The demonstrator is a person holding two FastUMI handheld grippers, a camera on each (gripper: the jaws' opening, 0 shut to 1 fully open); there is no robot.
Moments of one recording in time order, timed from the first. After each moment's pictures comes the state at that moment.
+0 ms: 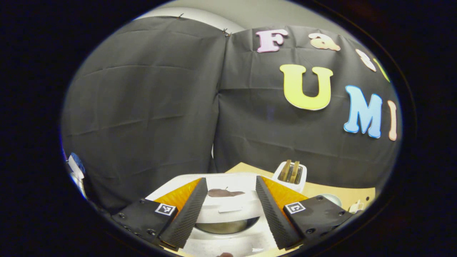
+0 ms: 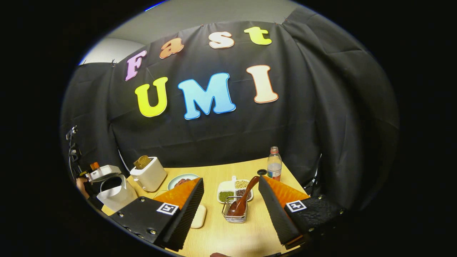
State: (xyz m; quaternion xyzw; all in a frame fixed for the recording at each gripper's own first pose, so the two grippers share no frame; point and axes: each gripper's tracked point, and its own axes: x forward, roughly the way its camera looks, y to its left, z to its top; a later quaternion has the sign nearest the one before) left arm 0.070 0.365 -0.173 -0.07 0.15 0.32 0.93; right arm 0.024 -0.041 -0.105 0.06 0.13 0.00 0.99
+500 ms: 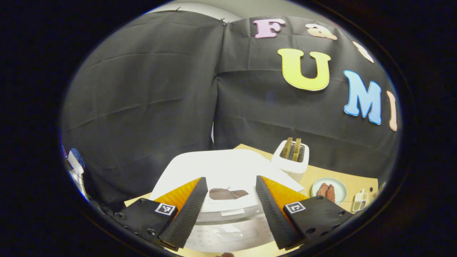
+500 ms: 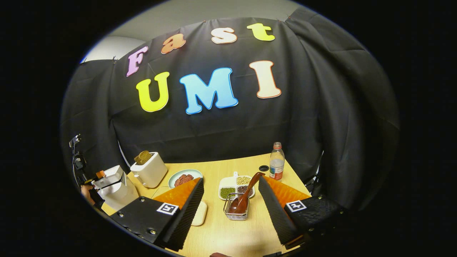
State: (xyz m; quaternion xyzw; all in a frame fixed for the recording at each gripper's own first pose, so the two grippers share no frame) left arm 0.057 0.348 -0.234 -0.08 0.20 0.31 0.92; right arm 0.031 -0.027 -0.113 0.05 0.15 0.02 0.99
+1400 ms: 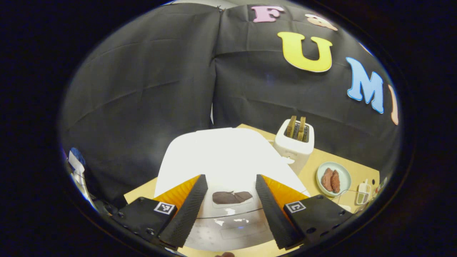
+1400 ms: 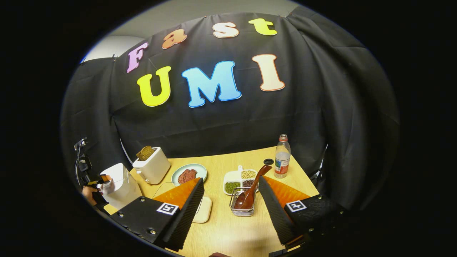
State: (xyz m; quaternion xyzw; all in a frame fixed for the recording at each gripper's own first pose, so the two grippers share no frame) left arm 0.057 0.355 -0.271 -0.09 0.27 0.30 0.91; right arm 0.028 -0.013 -0.129 0.06 0.18 0.02 0.98
